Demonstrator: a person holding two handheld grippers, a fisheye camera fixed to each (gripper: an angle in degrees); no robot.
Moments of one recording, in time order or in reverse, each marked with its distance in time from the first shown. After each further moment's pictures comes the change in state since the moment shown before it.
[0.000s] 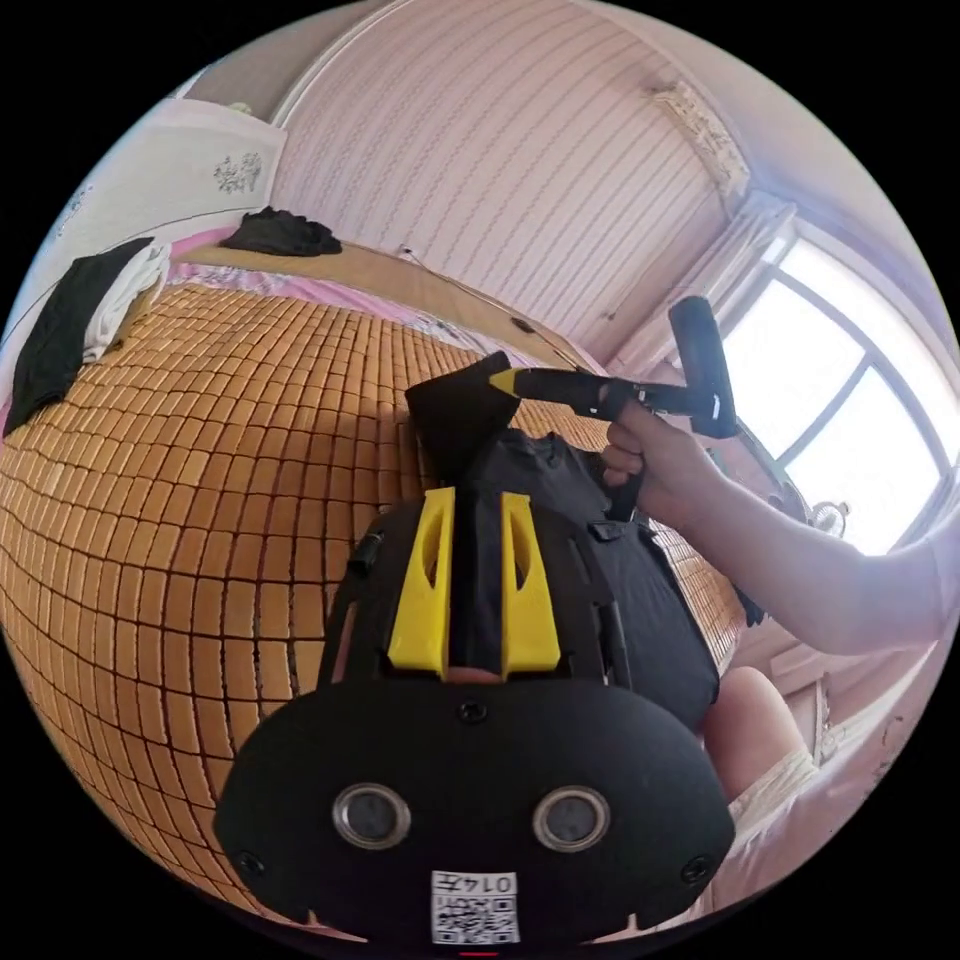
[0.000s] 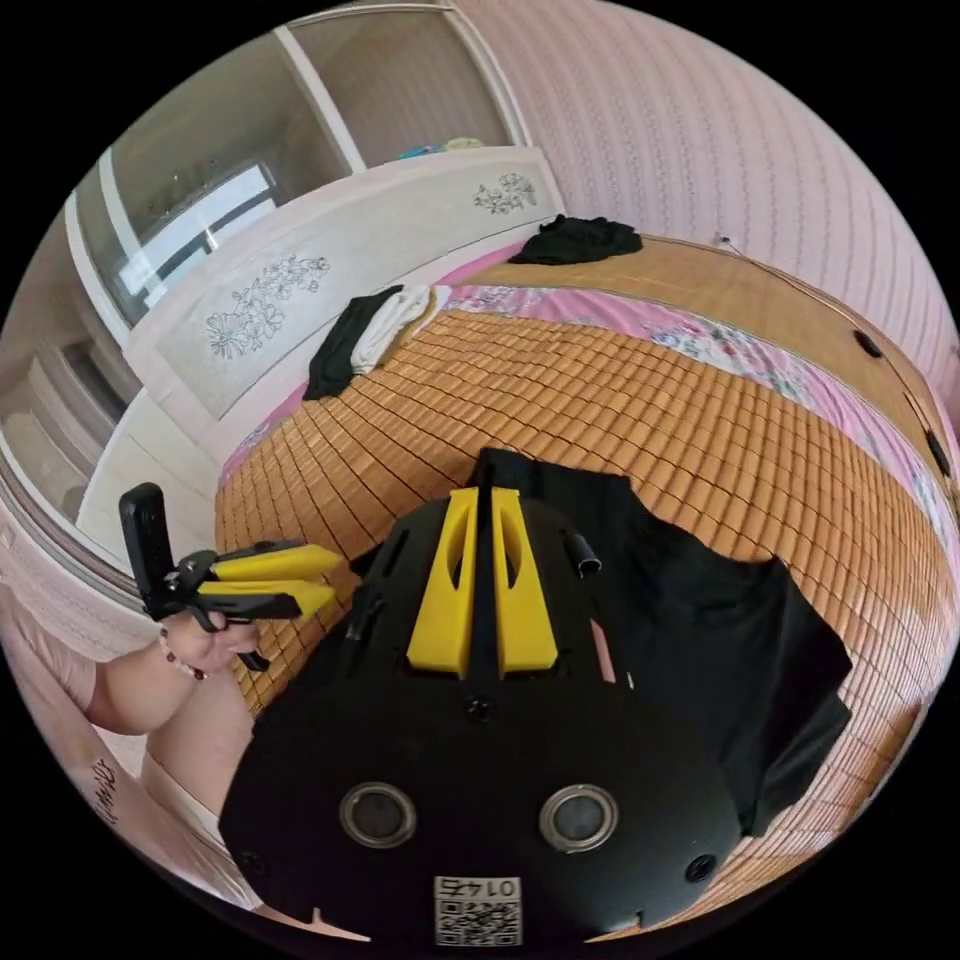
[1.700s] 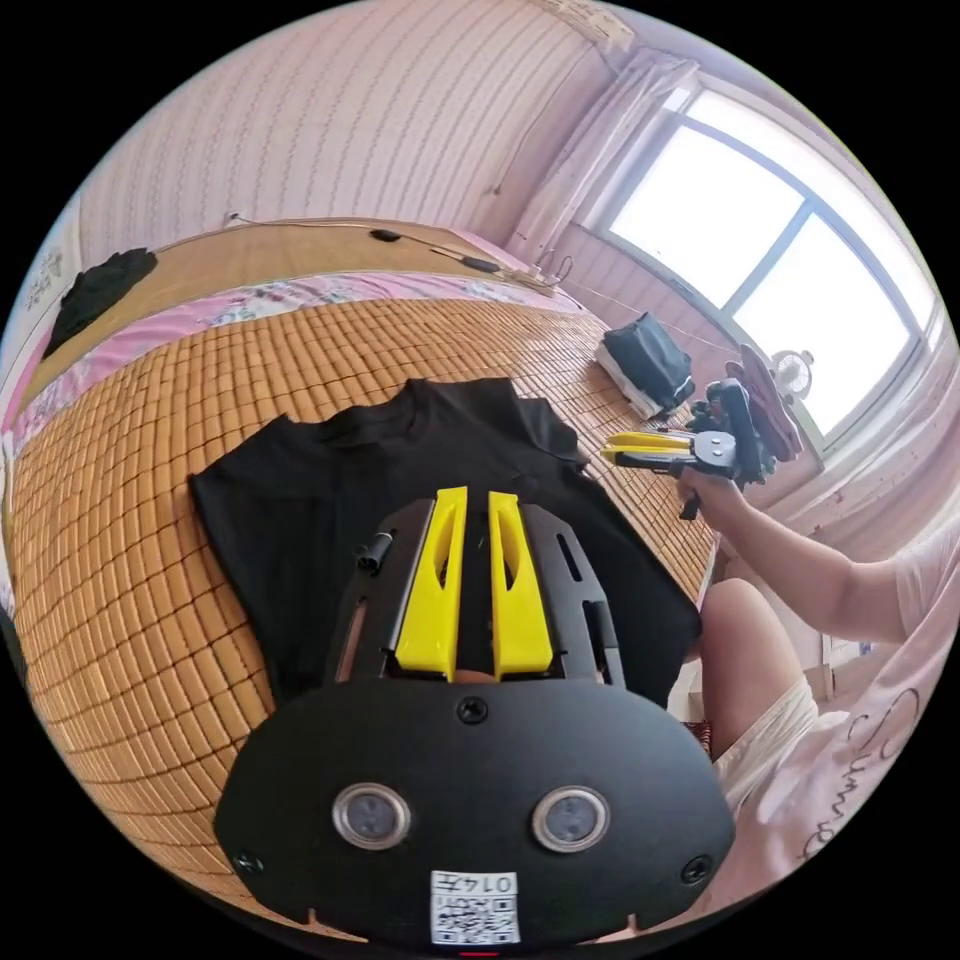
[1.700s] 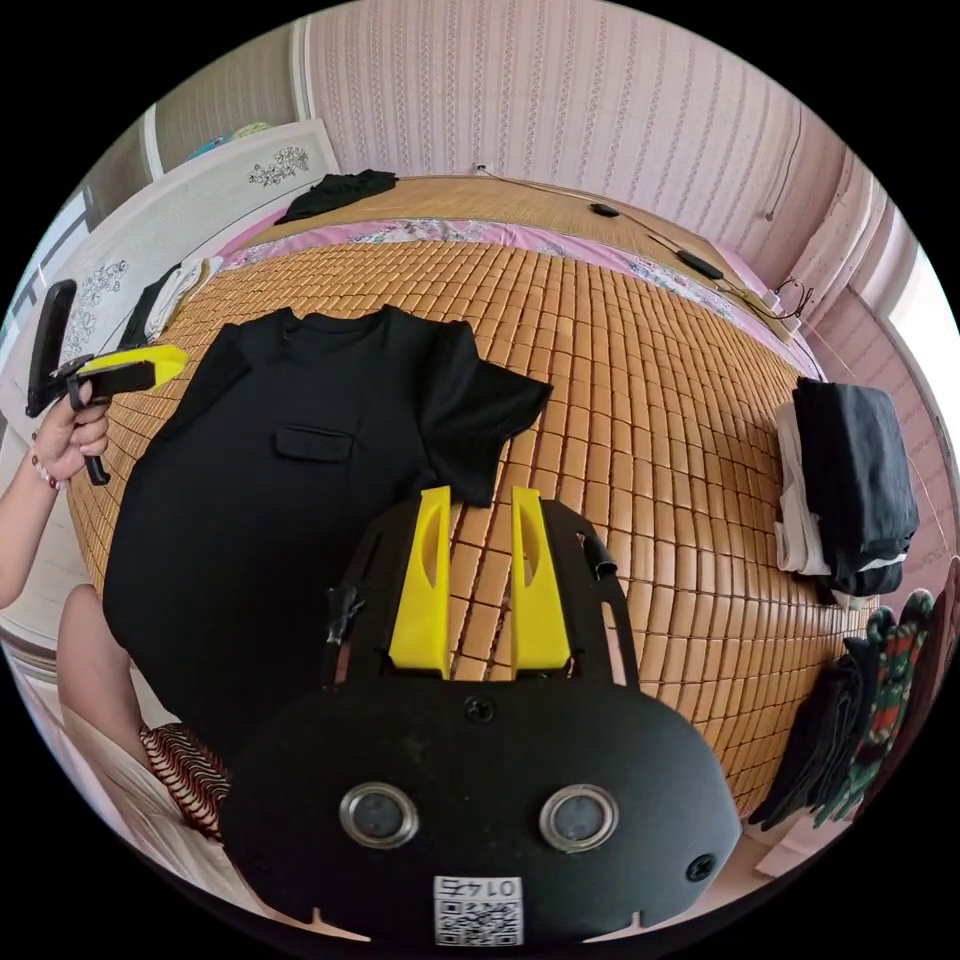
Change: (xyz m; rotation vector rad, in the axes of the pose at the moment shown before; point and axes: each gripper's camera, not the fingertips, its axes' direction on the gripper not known) left arm 0.255 -0.239 0.148 -0.328 0.124 0.353; right arm 0.186 0.319 -0.127 -0.083 0.423 0.274
